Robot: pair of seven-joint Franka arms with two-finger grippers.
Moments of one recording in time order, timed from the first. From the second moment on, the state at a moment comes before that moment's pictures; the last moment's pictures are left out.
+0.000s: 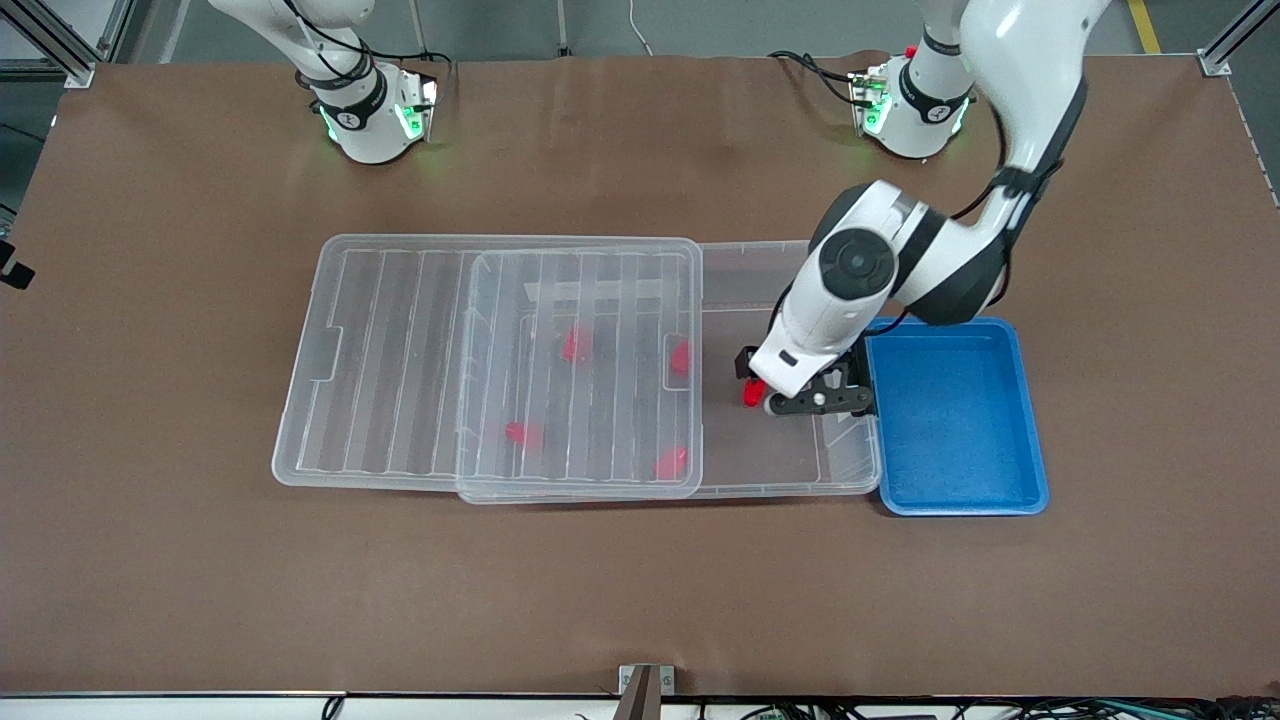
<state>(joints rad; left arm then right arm) -0.16 0.39 -0.41 -1.72 0.19 2.11 -0.71 -0.14 0.05 -0.07 -1.44 0.02 1.54 -0.01</state>
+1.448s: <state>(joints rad) 0.07 0.06 -0.21 -1.41 0.05 1.51 -0.13 -0.06 0.16 -0.05 -2.04 0.15 2.06 -0.29</state>
